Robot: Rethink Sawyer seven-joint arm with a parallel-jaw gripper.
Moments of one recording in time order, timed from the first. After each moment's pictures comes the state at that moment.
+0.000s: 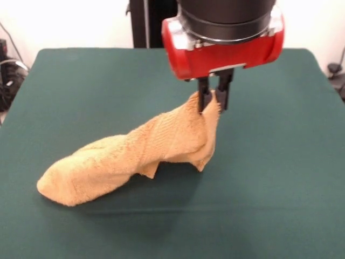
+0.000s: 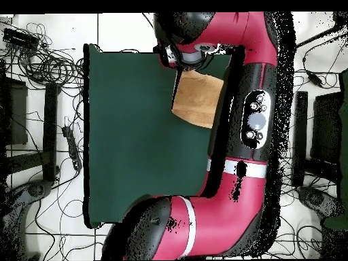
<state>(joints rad) -0.20 -0.23 0.36 0.34 -0.32 1.66 1.44</state>
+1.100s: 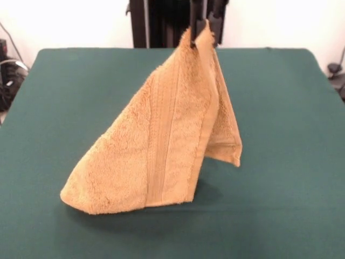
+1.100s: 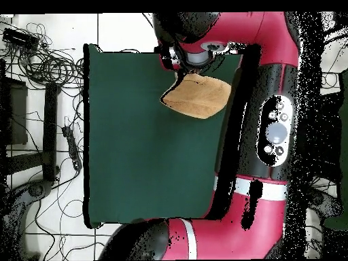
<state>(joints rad) -0.21 -0.38 0.25 0.49 -0.23 1.66 1.45</state>
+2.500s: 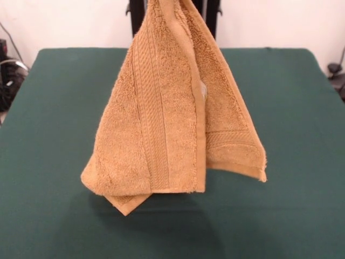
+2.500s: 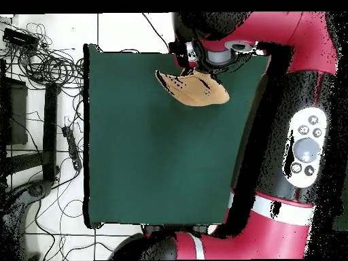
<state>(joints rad) -0.23 -0.45 0.18 0.52 -0.16 1.66 1.45</state>
